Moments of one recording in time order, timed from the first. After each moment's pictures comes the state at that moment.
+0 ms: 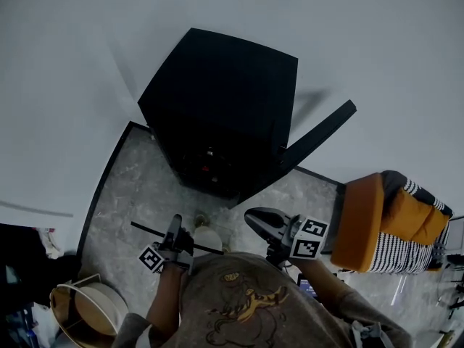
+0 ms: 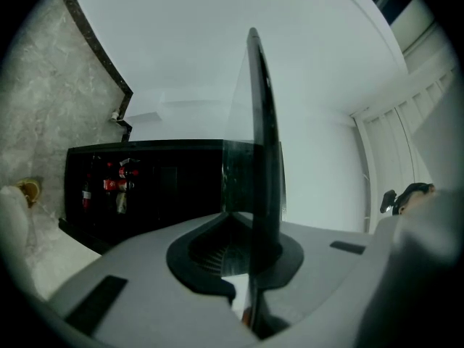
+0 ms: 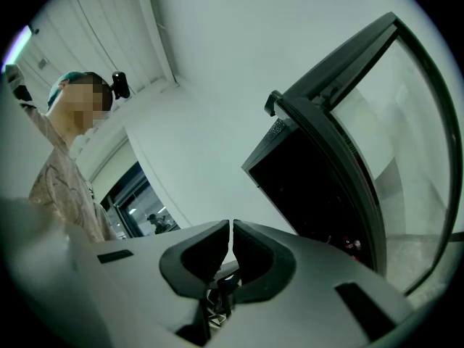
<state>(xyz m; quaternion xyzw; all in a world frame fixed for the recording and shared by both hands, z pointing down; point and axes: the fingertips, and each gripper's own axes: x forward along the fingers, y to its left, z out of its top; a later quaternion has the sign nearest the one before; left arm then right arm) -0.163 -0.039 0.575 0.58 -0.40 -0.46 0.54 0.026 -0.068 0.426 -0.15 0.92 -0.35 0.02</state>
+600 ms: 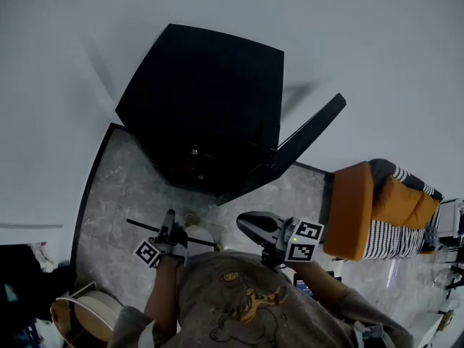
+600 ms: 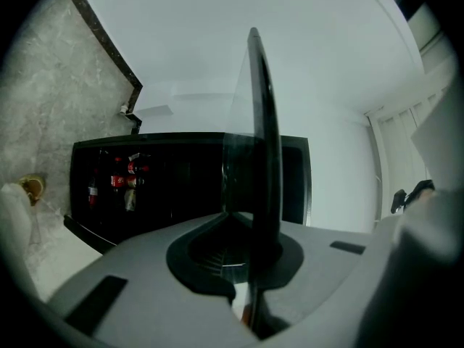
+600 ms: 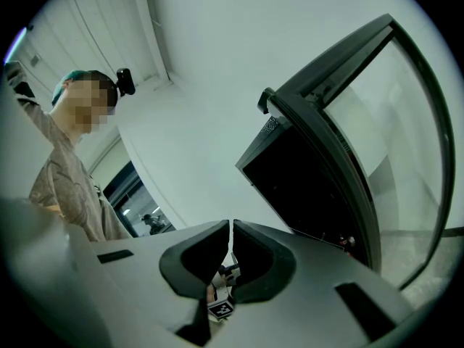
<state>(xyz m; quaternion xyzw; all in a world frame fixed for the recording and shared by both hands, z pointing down) -0.161 -0.078 0.625 0.57 -0.40 -0.44 0.57 0.024 -0.070 0.433 -0.17 0.91 -0.37 0.01</state>
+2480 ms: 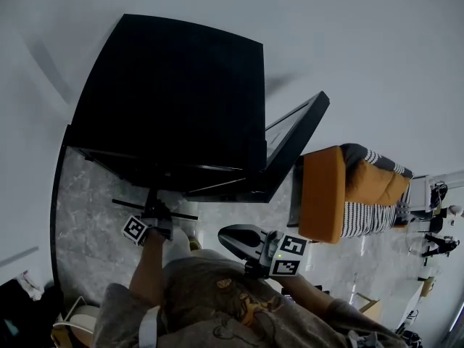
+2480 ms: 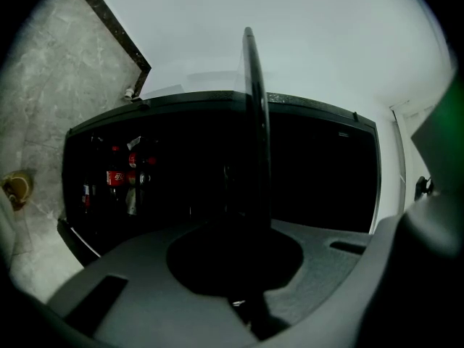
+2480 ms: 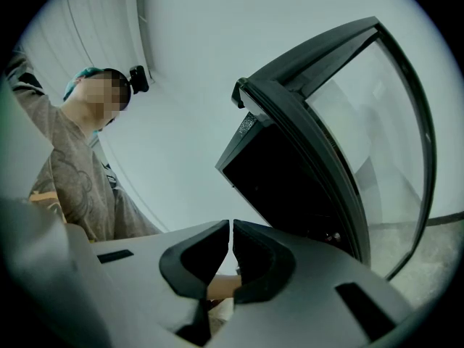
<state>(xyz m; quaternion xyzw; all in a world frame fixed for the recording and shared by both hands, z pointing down) -0.131 -0.214 0.720 0.55 -0.40 -0.41 0.60 0.019 -0.097 0.450 -0.24 0.89 -0.39 -0.01</state>
